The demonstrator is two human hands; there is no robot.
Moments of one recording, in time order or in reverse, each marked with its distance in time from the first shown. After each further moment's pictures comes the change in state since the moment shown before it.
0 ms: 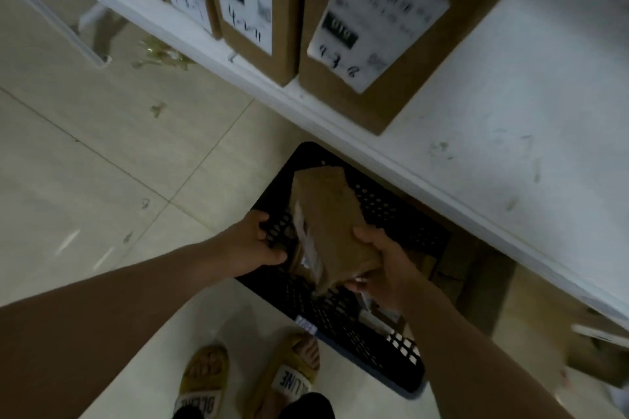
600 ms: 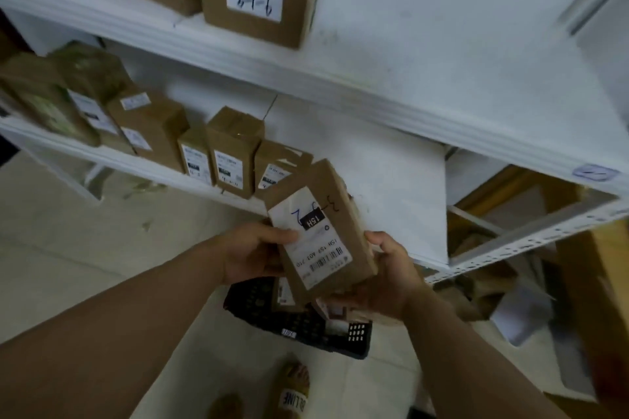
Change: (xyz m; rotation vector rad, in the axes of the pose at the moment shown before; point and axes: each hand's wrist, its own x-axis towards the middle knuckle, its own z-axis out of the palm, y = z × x) left_hand -0.334 0.175 -0.020 -0.446 -0.436 0.249; right_hand -0.389 -0.051 0.086 0.214 -0.145 -0.229
